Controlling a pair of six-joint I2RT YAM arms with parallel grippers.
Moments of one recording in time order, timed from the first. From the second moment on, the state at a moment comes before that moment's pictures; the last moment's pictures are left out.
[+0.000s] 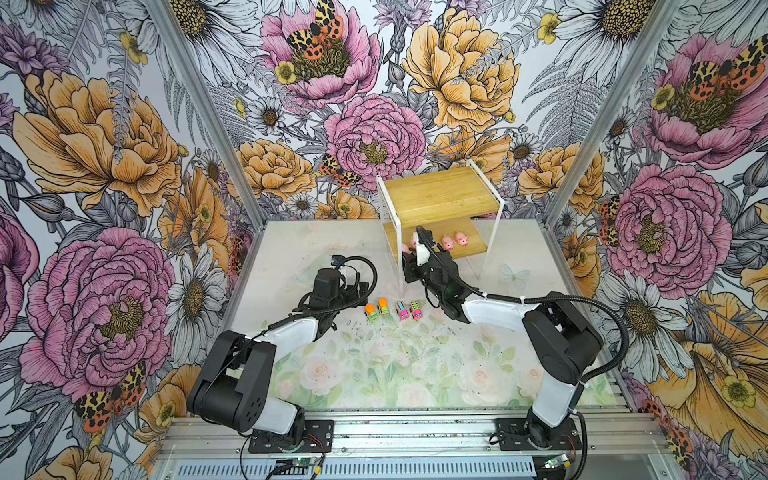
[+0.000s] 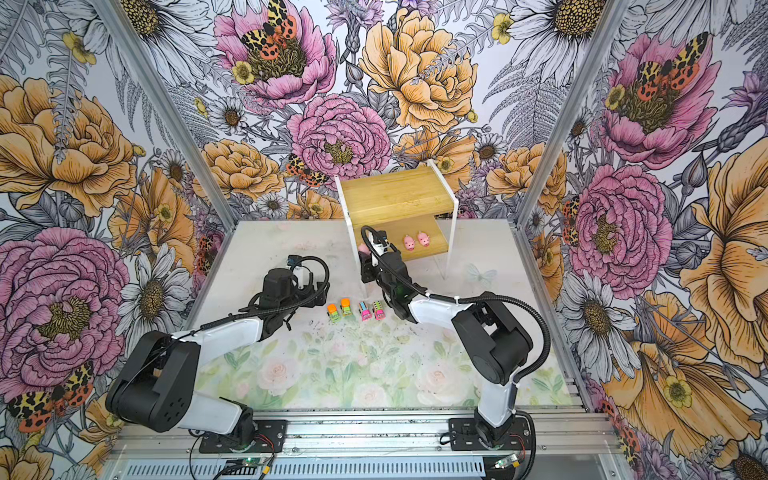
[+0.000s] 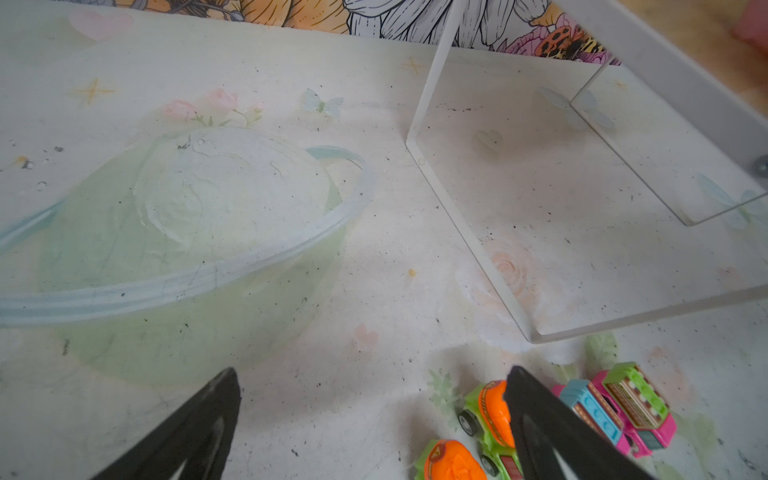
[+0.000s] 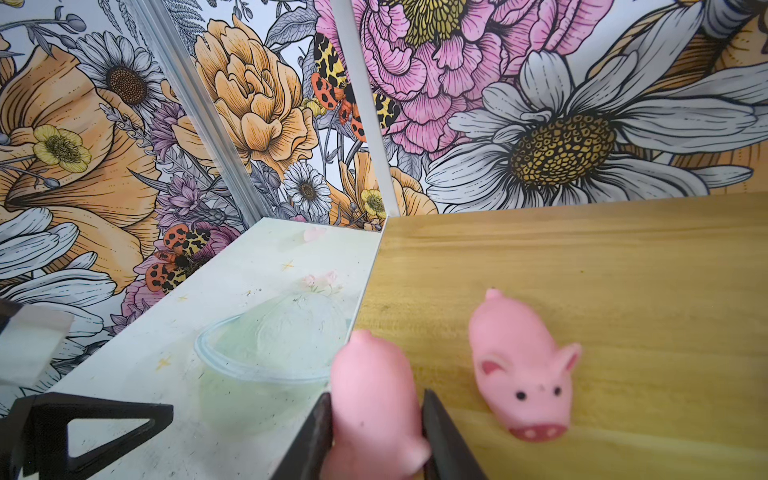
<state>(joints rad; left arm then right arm) -0.32 1.45 0.65 0.23 0.01 -0.24 0.66 1.81 1.05 0.56 0.10 0.24</state>
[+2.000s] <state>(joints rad) -0.32 1.47 0.65 0.24 0.08 -0.29 0.69 1.60 0.55 0.51 0.04 0.20</state>
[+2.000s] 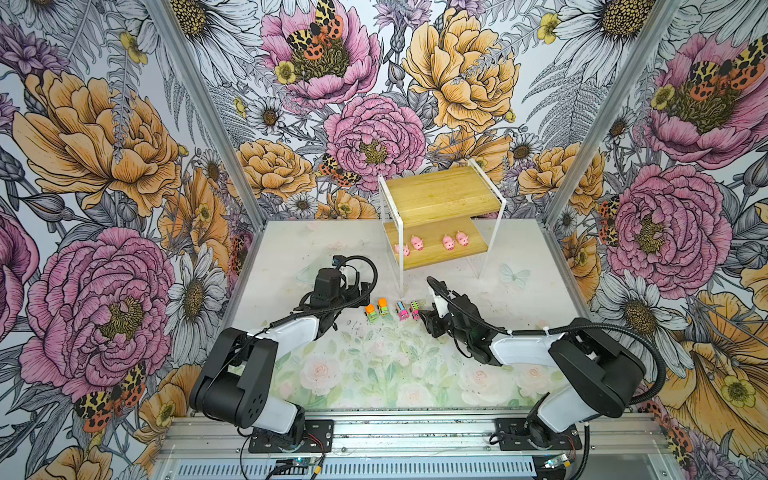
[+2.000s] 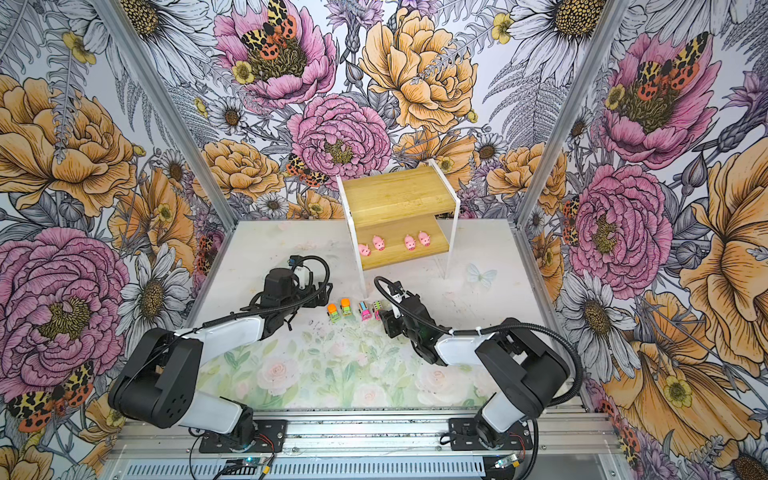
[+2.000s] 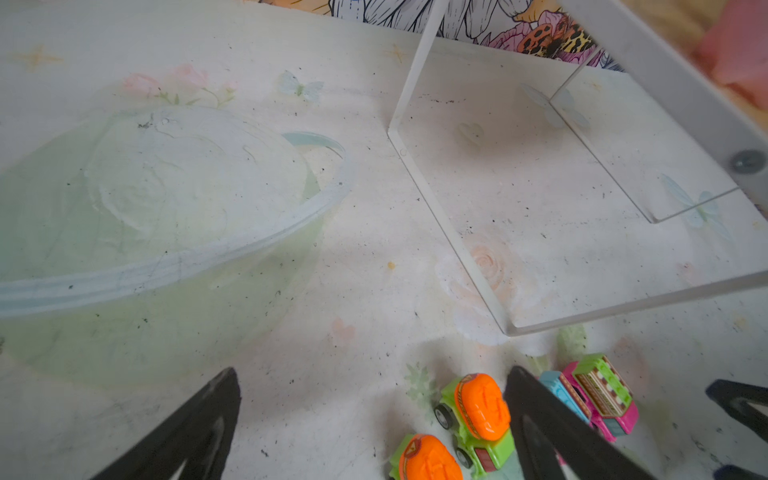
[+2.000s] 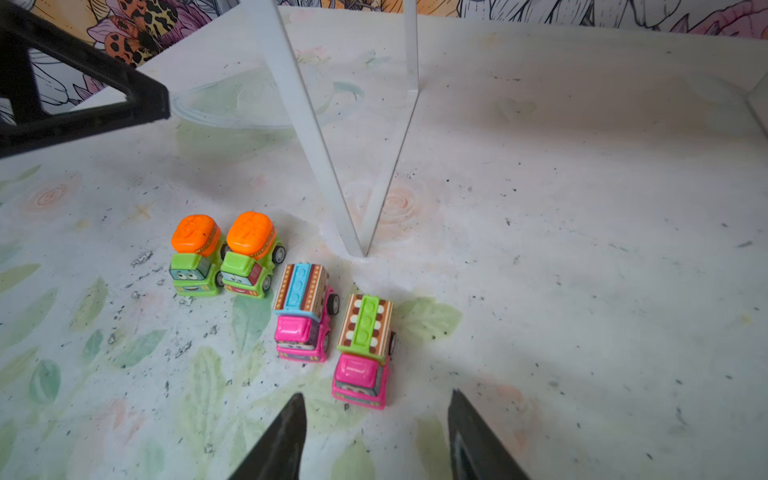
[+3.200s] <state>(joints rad) -0.32 1.49 0.64 0.26 0.09 -0.30 0.68 1.89 0.66 0.69 0.04 0.27</state>
